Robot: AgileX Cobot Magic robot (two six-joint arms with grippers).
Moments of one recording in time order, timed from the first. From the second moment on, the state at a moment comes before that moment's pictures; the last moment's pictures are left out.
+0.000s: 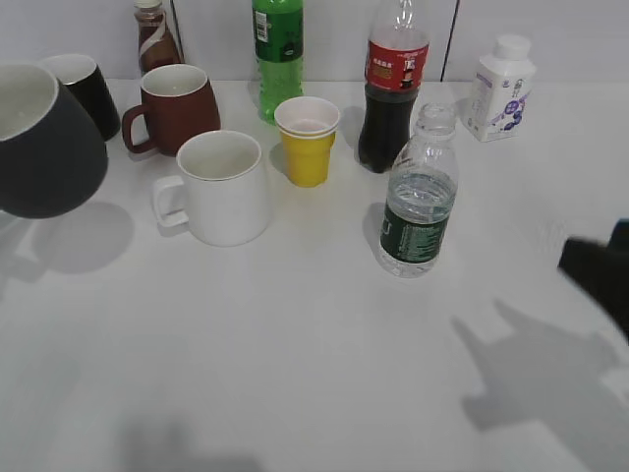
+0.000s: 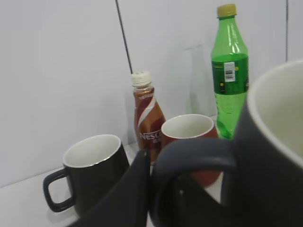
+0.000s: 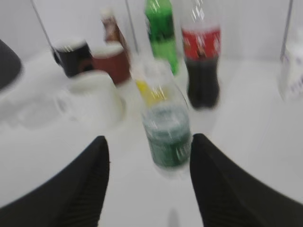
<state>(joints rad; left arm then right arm) 0.20 1.41 -0.33 0.65 -1.12 -0.18 0.61 0.59 -0.22 0.92 -0.13 -0.70</state>
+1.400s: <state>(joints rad) 0.20 1.41 -0.33 0.69 -1.12 -0.19 0.61 1.66 -0.39 0.16 -0.88 0.01</state>
